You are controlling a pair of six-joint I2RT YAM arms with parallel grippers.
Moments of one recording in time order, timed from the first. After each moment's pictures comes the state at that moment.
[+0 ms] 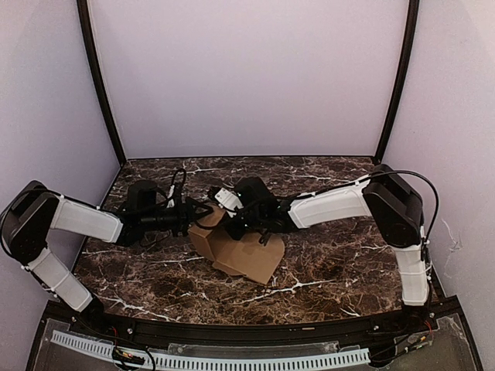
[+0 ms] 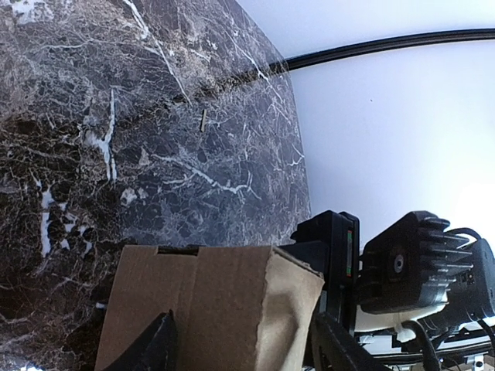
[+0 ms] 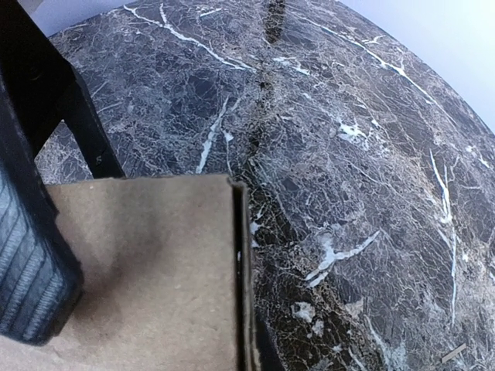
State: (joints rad) left arm -0.51 1.55 0.59 0.55 0.55 -1.06; right arm 0.99 2.13 1.44 0.07 0.00 -0.07
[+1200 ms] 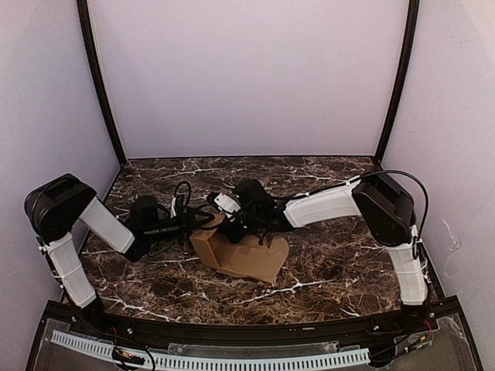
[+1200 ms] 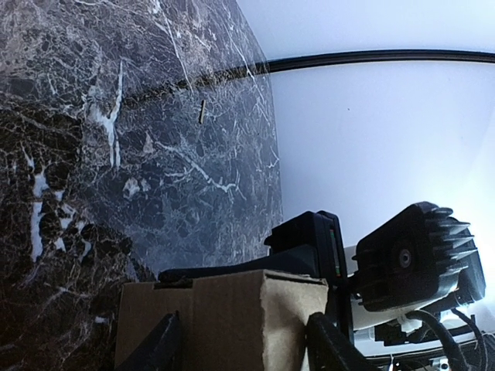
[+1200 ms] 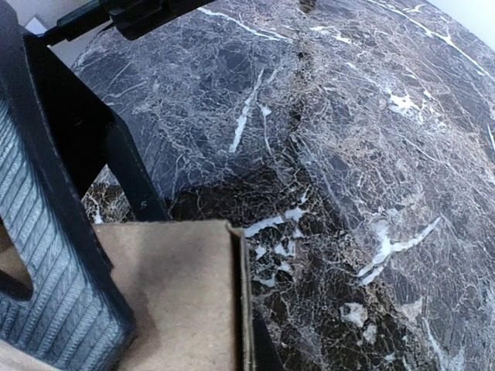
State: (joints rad) left arm -0.50 1.78 0.49 1.01 0.61 -1.23; right arm 0.97 2.20 1.48 0.04 -0.16 -0.01
